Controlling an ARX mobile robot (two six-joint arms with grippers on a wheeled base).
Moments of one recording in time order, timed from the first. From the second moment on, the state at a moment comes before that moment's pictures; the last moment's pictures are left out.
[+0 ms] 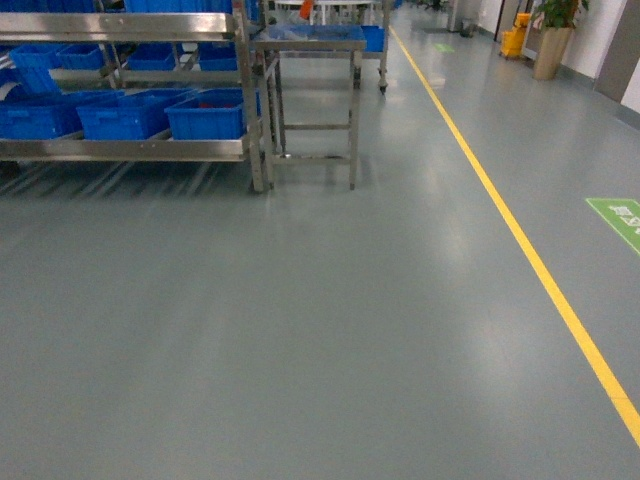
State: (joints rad) left arm 0.00 0.01 0.01 -0.01 0.00 0.00; right arm 0.00 0.00 0.01 0.00 0.00 -0.01
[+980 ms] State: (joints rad) left arm 0.00 0.01 0.01 -0.01 0.00 0.00; right arm 0.00 0.00 0.01 -0.01 0.00 -0.01
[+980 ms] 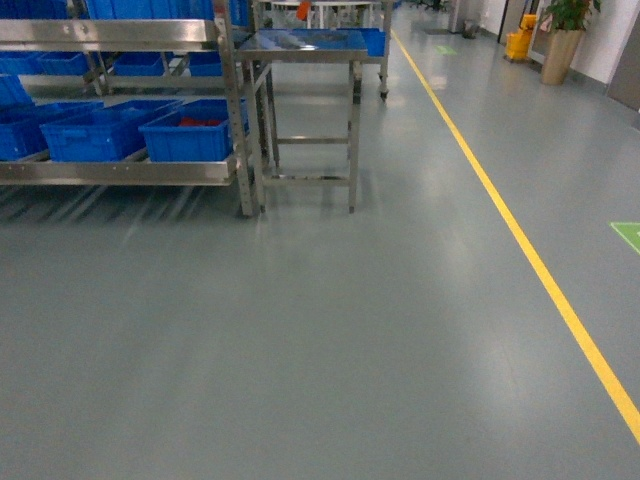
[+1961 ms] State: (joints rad) left arm 0.00 0.01 0.01 0.00 0.00 0.00; right arm 0.00 0.00 0.01 0.00 0.00 -0.01
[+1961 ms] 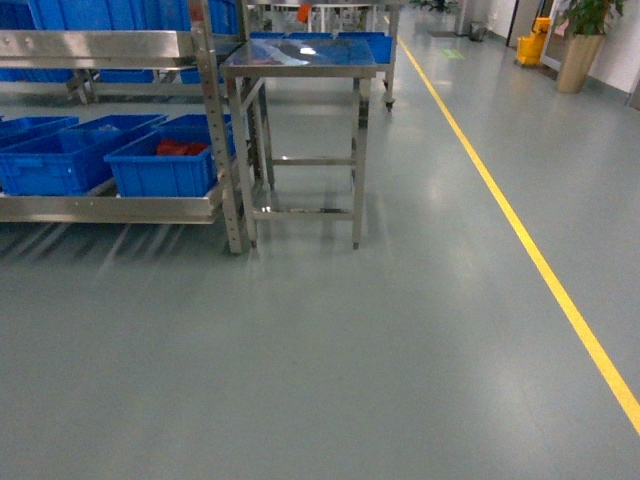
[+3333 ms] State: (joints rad) left arm 0.00 0.01 0.01 -0.01 0.00 0.00; right arm 0.00 0.00 0.01 0.00 0.00 -0.01
